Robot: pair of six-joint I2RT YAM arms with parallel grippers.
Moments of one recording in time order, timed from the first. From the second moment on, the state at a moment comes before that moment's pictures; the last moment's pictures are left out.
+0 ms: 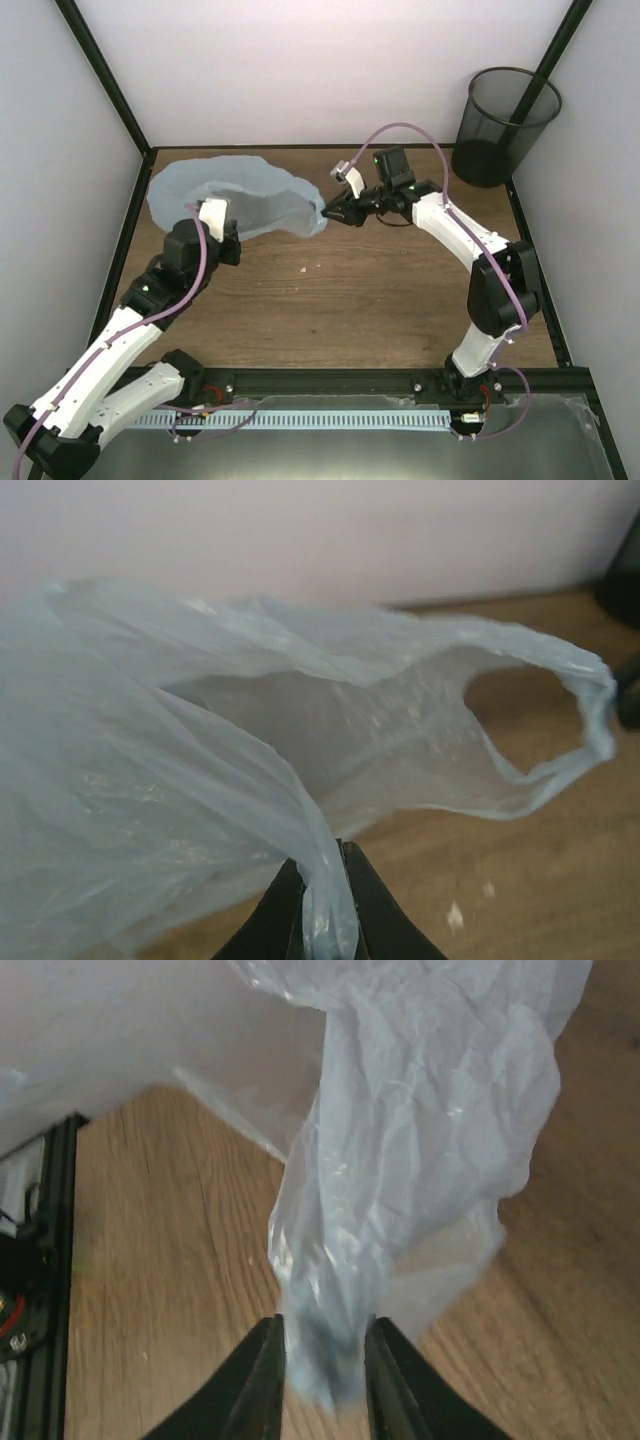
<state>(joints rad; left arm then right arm) -0.55 0.81 0.90 -0.46 -0.30 -0.16 0.43 1.70 1.41 -0.44 -0.81 -0.23</state>
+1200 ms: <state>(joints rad) -0.55 0.70 0.68 -0.42 -0.16 -0.21 -0.02 1.87 2.10 -0.84 -0.35 -0.47</state>
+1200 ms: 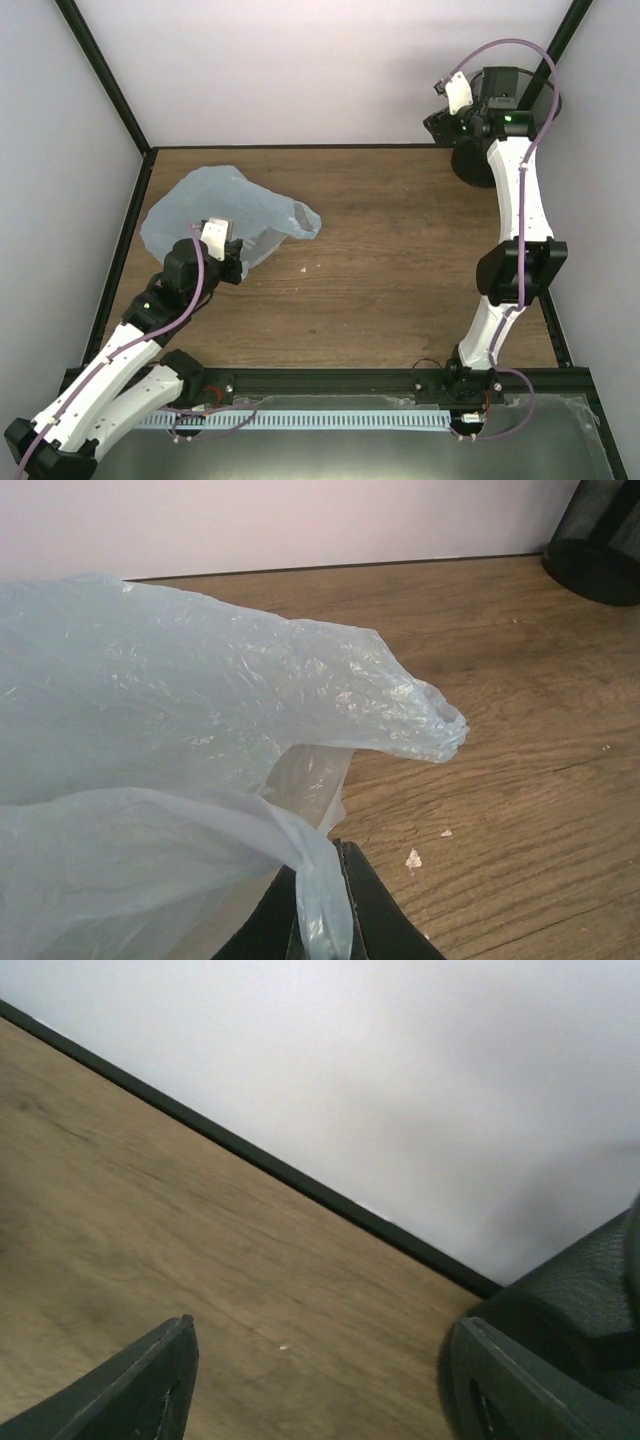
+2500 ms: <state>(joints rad) -0.55 0.66 0.68 -0.42 -0.15 -0.21 -0.15 2.19 2.34 -0.78 -0.15 -0.62</state>
